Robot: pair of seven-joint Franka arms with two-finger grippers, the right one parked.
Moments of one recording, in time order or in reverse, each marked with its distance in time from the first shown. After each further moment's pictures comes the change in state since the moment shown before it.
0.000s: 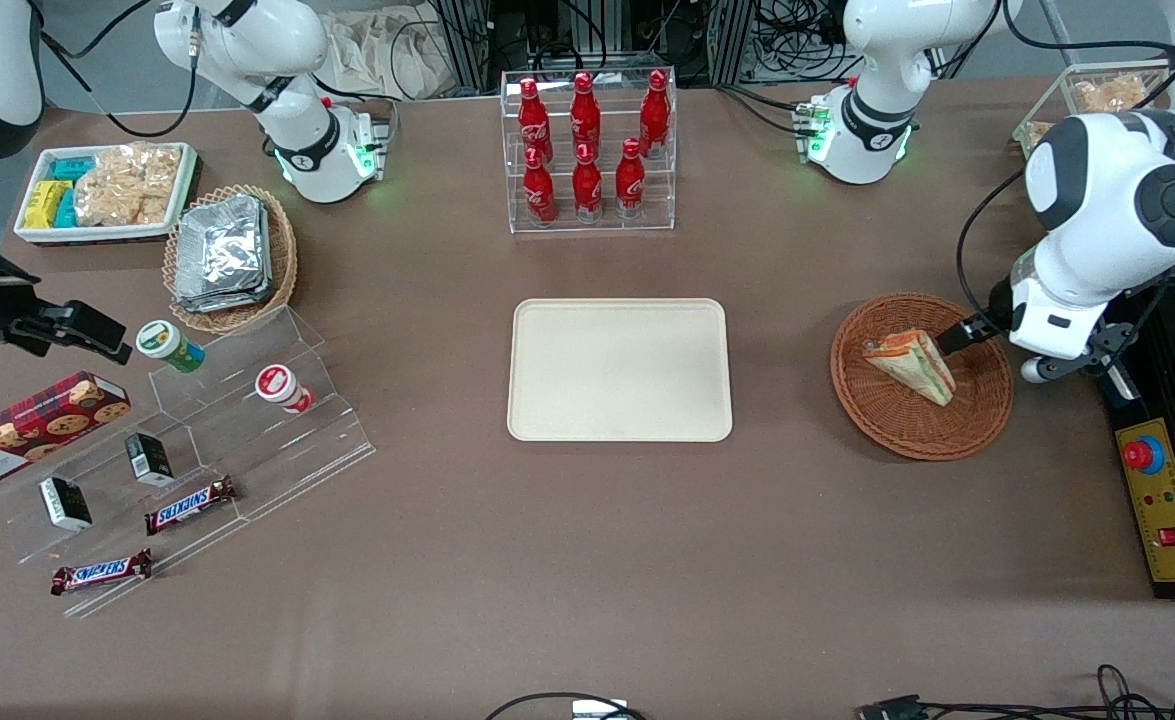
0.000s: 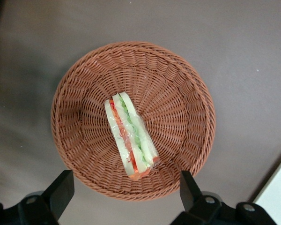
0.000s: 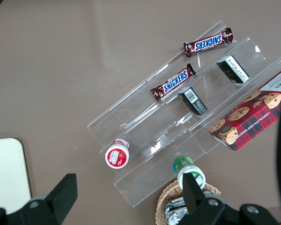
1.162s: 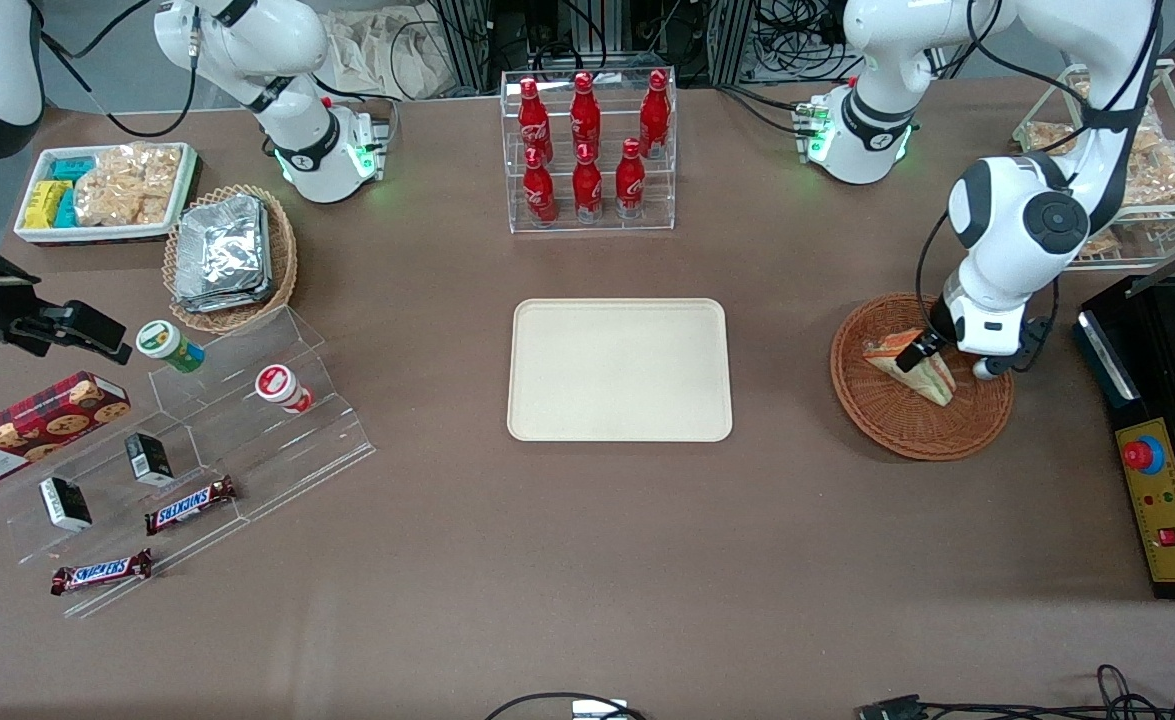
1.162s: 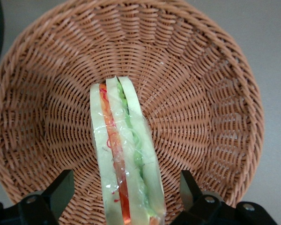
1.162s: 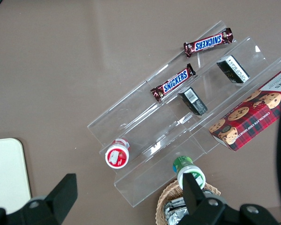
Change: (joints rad) arm 0.000 0.094 0.000 -0.305 0.000 0.499 -0.217
